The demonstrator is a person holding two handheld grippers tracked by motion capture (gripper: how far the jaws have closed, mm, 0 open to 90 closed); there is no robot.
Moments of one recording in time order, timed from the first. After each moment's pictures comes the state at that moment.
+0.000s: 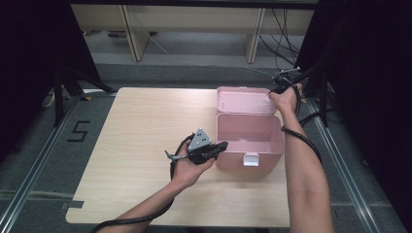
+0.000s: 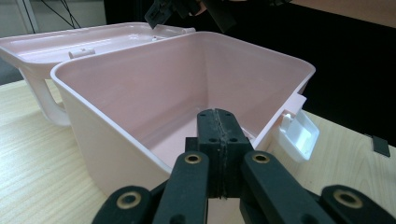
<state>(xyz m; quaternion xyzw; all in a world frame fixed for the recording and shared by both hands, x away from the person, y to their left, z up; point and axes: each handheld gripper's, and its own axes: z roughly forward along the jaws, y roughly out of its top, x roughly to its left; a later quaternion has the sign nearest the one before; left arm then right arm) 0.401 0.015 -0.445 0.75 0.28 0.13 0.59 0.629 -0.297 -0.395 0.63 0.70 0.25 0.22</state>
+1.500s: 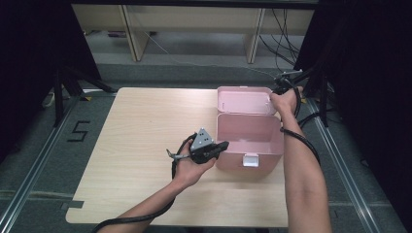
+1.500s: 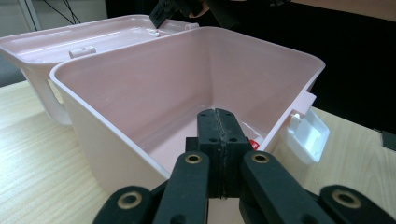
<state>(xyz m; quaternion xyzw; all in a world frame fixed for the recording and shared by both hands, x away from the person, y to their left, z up) 0.404 0.010 -0.445 0.75 0.28 0.14 0.58 0.624 -0.299 -0.400 0.66 0.67 0.27 0.20</state>
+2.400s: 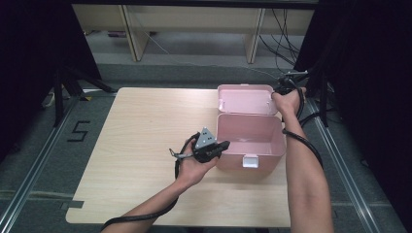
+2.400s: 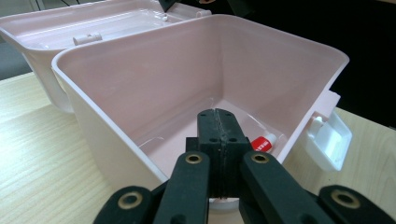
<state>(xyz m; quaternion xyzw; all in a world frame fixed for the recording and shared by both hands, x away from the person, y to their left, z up) 0.407 0.002 -0.446 0.76 0.30 0.15 0.56 0.615 -0.308 -0.395 0.65 0.67 0.30 0.21</state>
